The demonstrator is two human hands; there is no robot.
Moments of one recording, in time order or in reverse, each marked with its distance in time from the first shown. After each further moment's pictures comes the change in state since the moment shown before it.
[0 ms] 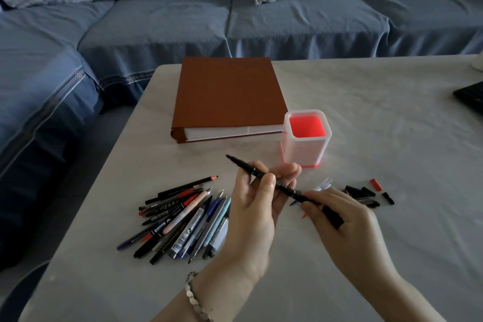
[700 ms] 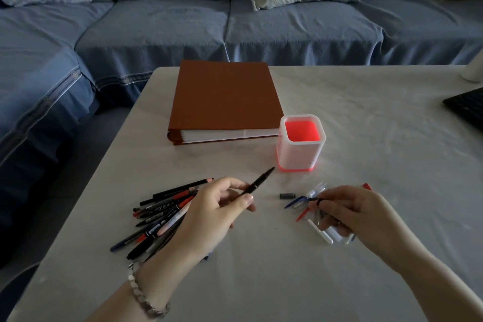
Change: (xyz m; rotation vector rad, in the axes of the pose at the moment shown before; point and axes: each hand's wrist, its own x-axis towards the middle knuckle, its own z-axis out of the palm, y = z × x) left_hand 0.012 0.035 -0.056 0.970 -0.158 -0.016; right_hand 0.023 0.015 -0.036 0.387 -0.252 0.490
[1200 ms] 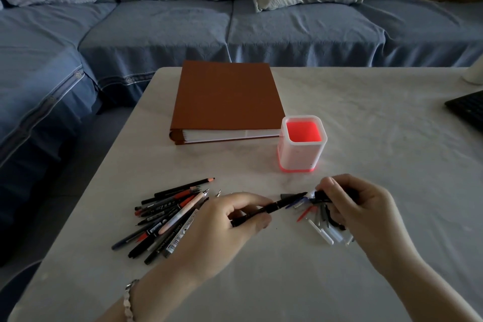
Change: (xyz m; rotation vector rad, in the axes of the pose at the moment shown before) left_hand -0.022 0.018 0.004 0.067 -0.102 0.103; right_hand -0.010 -0.017 0.019 -0.016 0.218 -0.268
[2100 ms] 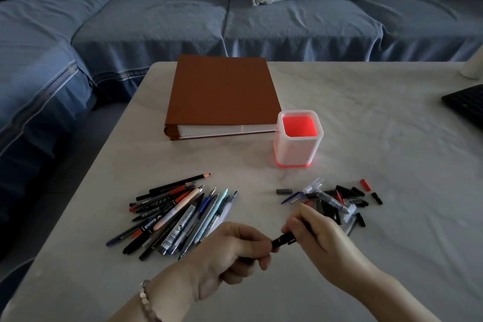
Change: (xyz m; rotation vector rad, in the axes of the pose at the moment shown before) left_hand 0.000 -0.031 0.019 -0.543 -0.345 -0.603; right_hand -0.021 0.041 0.014 -0.307 -0.406 -0.176
